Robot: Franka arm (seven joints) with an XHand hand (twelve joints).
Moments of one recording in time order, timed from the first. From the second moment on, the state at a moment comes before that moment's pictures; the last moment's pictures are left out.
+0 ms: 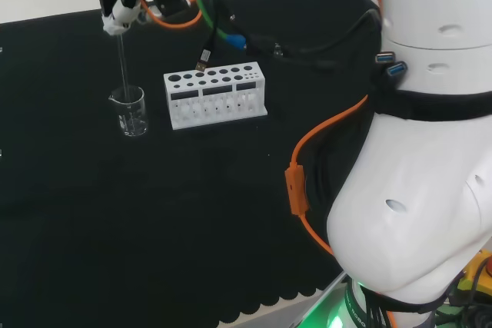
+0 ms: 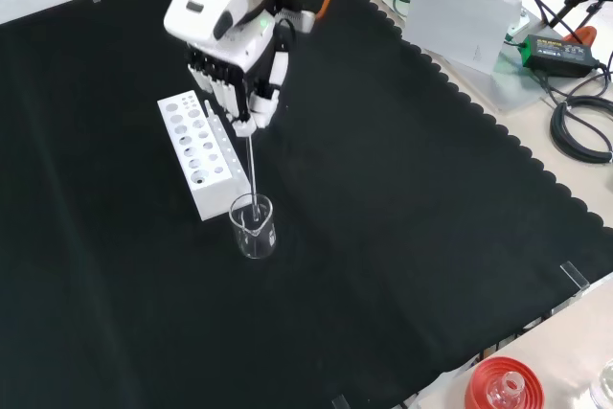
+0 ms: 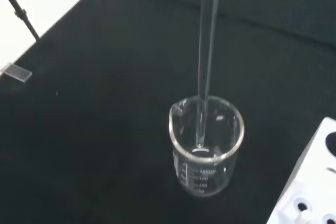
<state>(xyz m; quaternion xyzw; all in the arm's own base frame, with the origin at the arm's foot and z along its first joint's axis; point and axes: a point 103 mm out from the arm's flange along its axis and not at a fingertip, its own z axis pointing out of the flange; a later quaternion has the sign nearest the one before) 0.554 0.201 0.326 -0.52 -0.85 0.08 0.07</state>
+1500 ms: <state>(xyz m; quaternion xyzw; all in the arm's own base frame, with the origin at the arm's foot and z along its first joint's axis) 0.565 0.102 0.374 -0.58 -0.81 0.05 0.06</state>
